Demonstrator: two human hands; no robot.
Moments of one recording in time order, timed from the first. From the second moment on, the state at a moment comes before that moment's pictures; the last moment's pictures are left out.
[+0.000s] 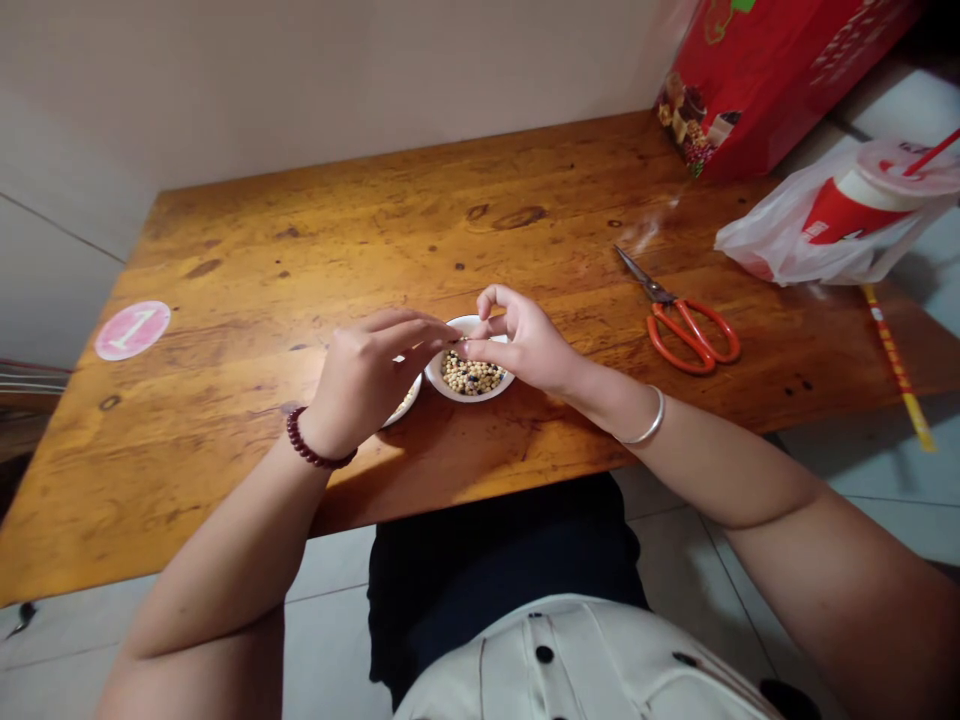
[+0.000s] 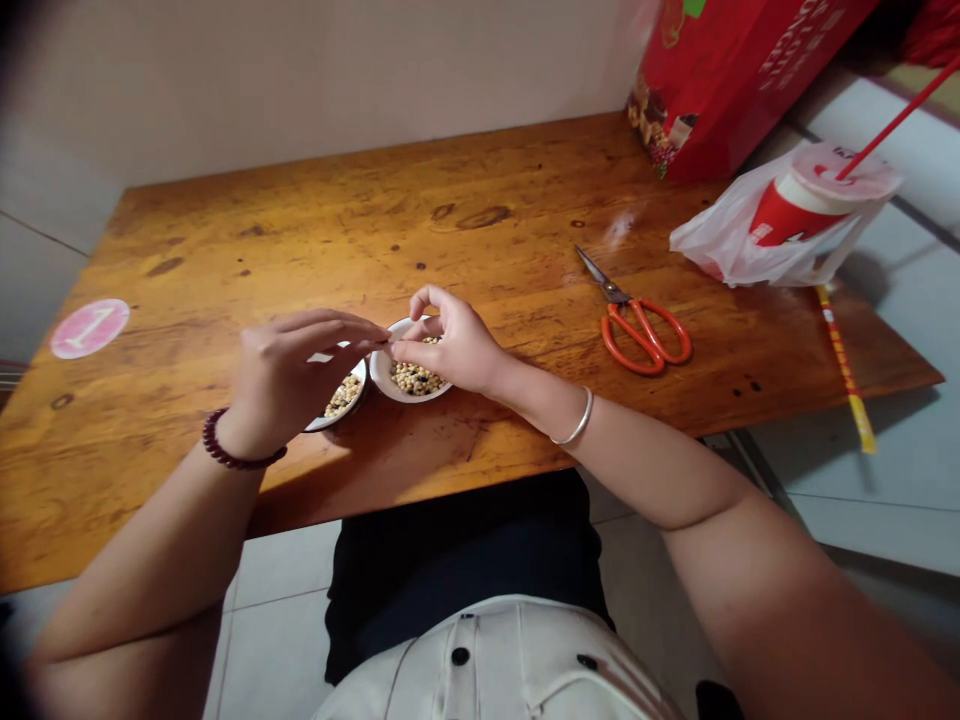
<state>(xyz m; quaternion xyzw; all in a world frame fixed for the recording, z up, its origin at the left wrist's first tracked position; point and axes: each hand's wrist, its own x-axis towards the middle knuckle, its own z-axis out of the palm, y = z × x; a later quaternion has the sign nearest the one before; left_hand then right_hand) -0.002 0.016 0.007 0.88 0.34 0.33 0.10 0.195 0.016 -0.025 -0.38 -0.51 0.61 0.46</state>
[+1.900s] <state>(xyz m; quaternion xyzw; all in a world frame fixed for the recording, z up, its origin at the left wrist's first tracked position) -0.002 0.017 0.009 0.82 0.44 0.35 0.13 0.198 0.022 -0.033 -0.36 -0.60 0.51 0.50</state>
